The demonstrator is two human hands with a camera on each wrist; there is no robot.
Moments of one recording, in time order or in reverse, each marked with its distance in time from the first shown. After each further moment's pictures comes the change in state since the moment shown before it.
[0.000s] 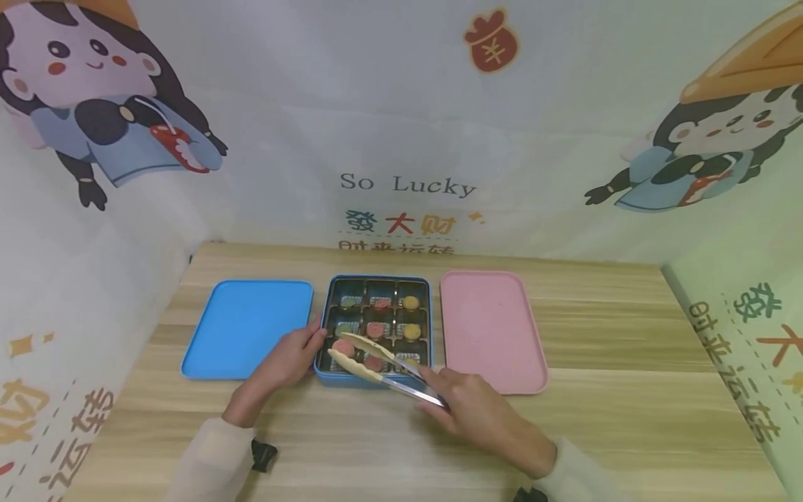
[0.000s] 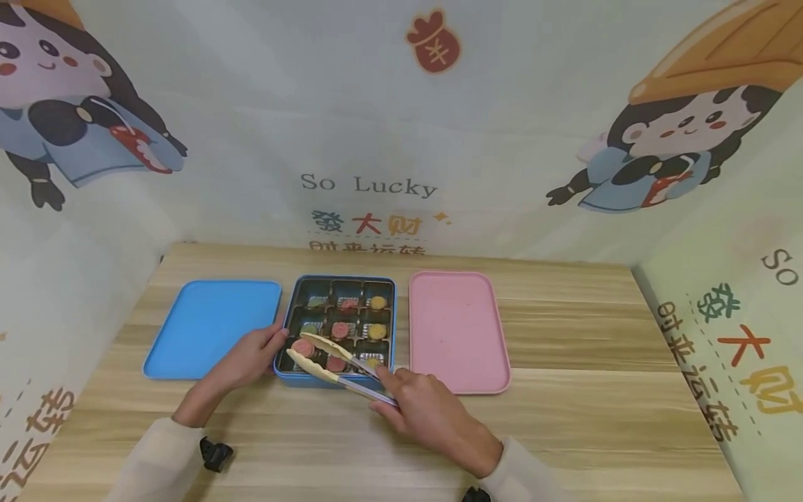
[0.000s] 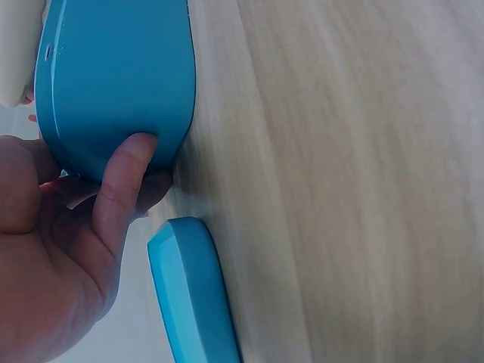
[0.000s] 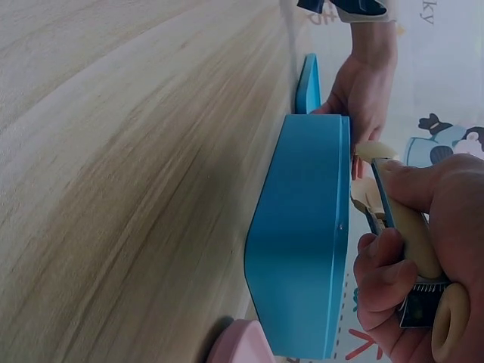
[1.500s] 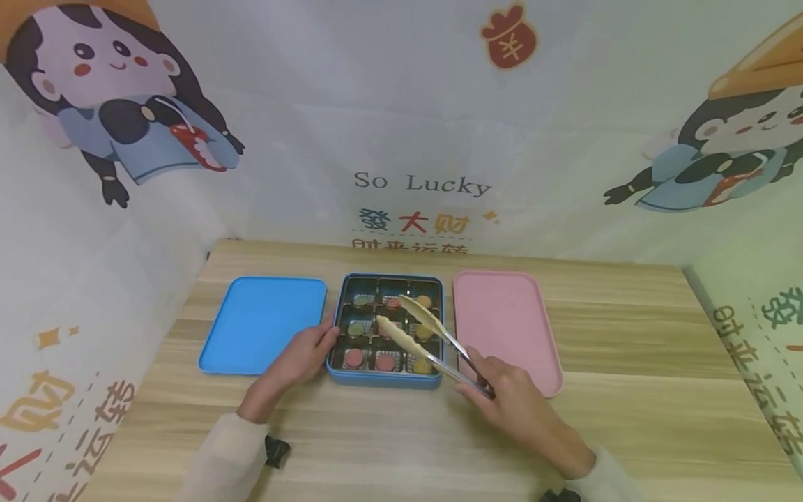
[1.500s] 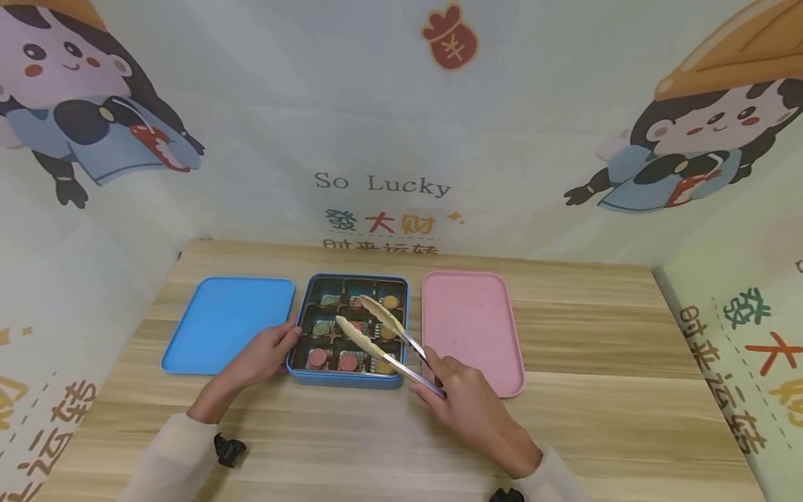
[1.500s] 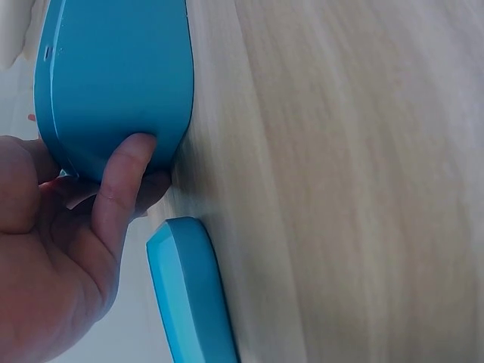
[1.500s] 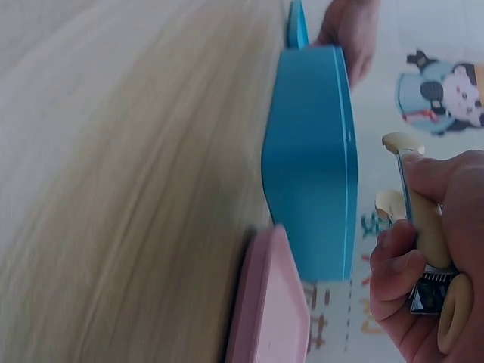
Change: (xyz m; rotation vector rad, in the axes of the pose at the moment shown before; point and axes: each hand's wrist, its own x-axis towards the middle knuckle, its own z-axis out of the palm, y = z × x) left_hand -0.003 -0.001 0.000 -0.039 0.007 -0.017; right_hand -0.018 0.030 0.000 0.116 0.216 0.122
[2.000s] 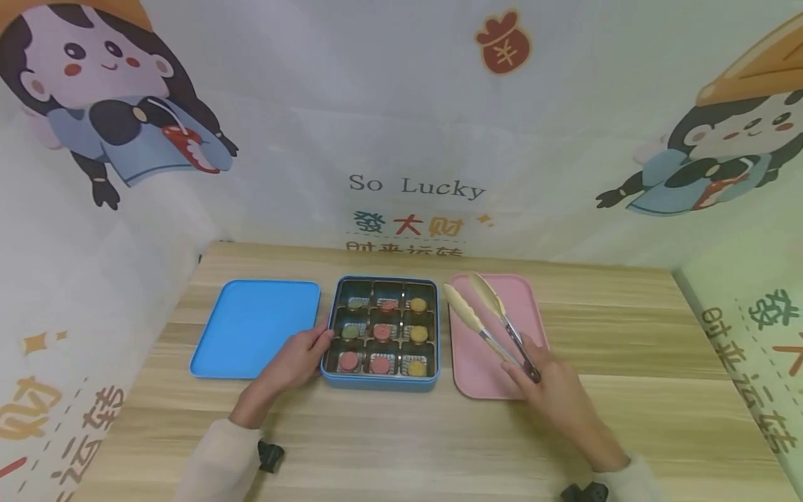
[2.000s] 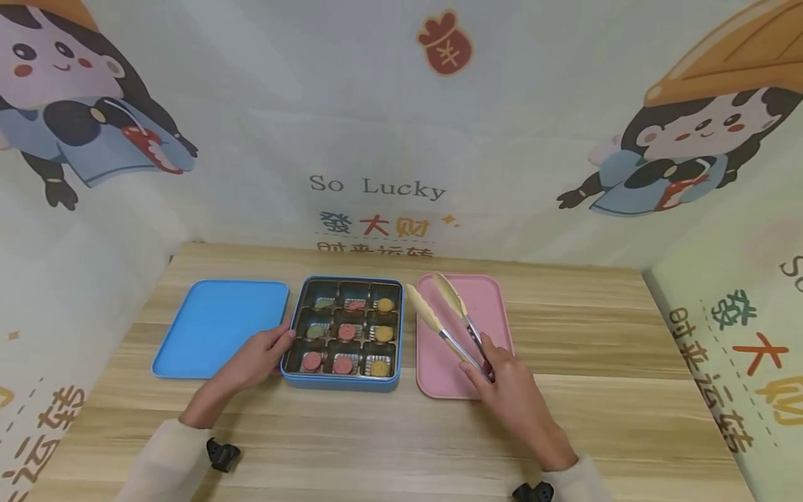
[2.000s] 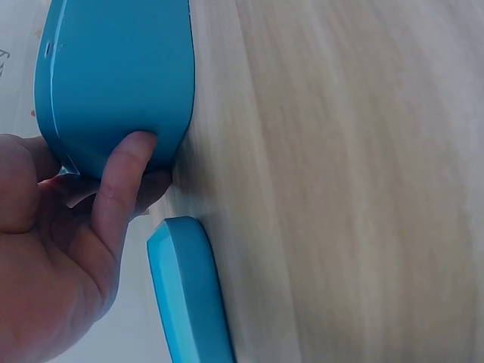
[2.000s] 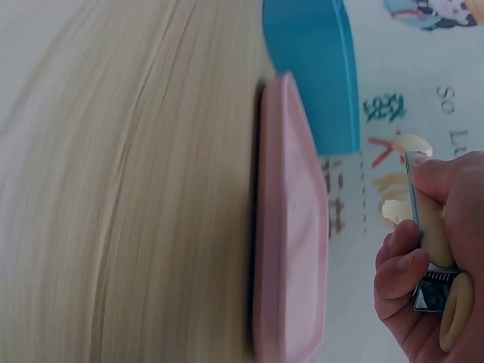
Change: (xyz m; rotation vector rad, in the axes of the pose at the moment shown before) left_hand -0.001 -0.001 0.000 0.023 0.020 0.044; right_hand -0.019 0.047 -0.033 -0.051 0.076 0.261
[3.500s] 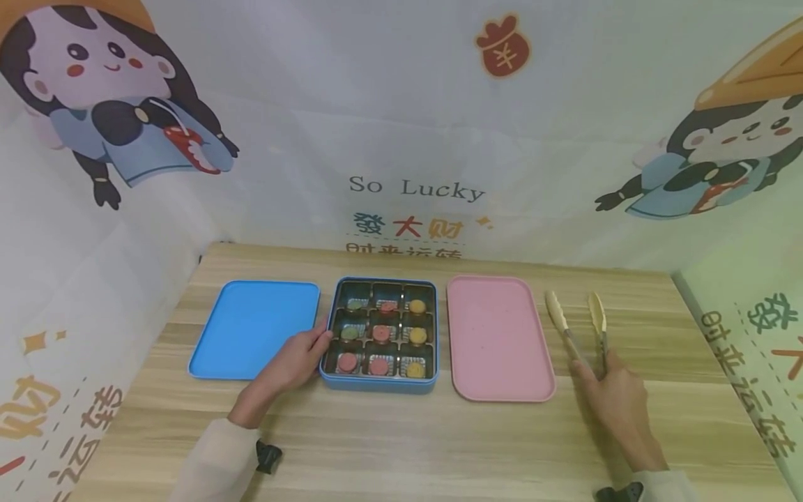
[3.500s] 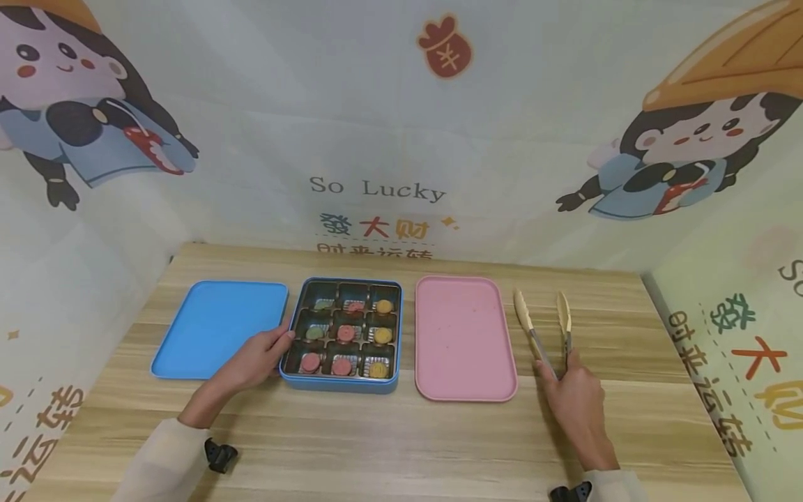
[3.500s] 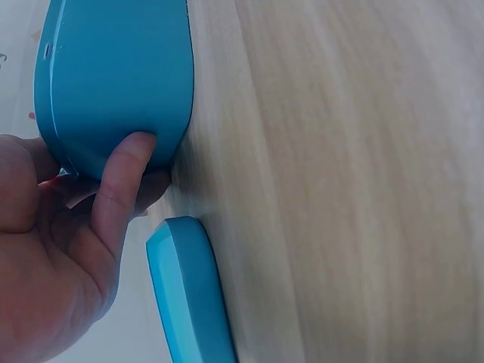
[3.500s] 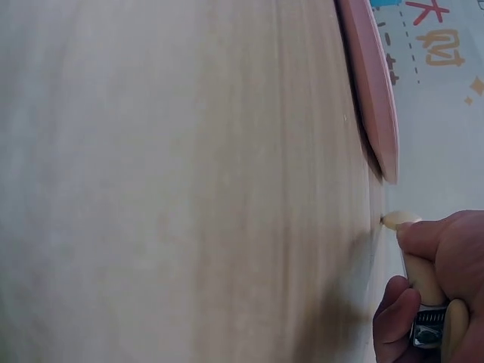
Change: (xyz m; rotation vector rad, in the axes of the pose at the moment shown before) left_hand 0.000 0.002 -0.002 0.003 -0.017 -0.018; right_hand -0.023 0.078 -0.031 -0.143 0.042 0.513
